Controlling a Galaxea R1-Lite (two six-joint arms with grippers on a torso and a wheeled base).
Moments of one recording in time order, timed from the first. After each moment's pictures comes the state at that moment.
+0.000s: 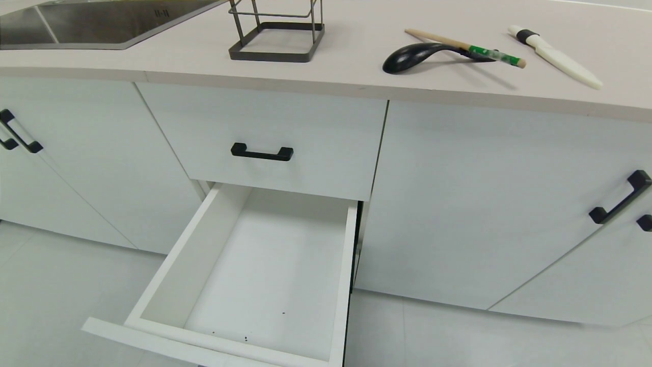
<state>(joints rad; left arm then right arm) 0.00 0.00 0.00 0.00 -0.07 0.06 0.00 0.02 0.00 0.00 0.02 0.01</state>
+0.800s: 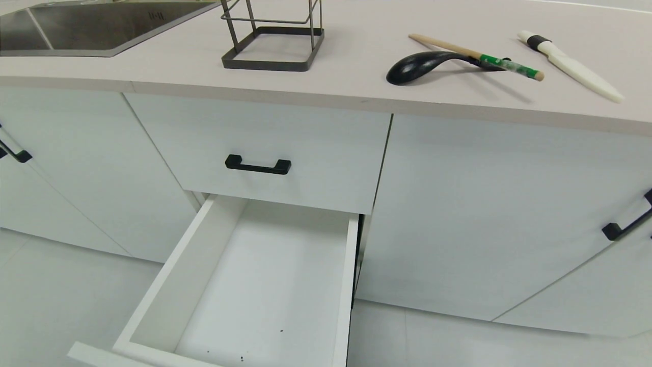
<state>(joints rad) 0.00 0.00 0.00 0.00 -0.05 0.01 0.00 0.02 0.00 0.00 0.02 0.01</state>
